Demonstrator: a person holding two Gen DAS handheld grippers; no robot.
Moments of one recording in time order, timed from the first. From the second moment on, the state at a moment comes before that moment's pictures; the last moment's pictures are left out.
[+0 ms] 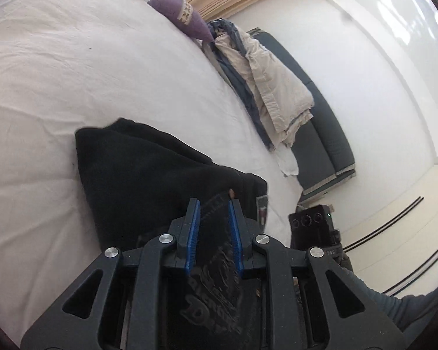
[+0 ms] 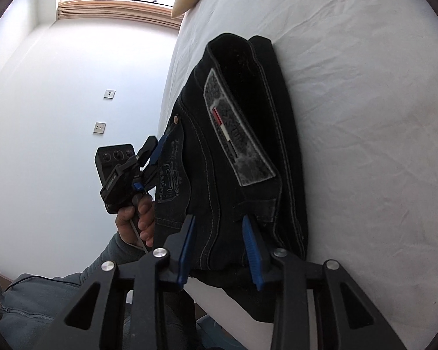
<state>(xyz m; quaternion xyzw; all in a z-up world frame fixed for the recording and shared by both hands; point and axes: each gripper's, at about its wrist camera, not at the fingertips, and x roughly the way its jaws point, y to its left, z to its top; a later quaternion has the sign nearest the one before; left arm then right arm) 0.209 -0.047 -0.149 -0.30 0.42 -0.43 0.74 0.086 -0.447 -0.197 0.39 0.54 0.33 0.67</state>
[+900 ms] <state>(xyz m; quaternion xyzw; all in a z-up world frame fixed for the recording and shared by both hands) 0.085 -0.015 -0.135 -0.19 0.47 -0.43 0.75 0.074 -0.495 -0.129 0.34 0.49 0.28 0.75</state>
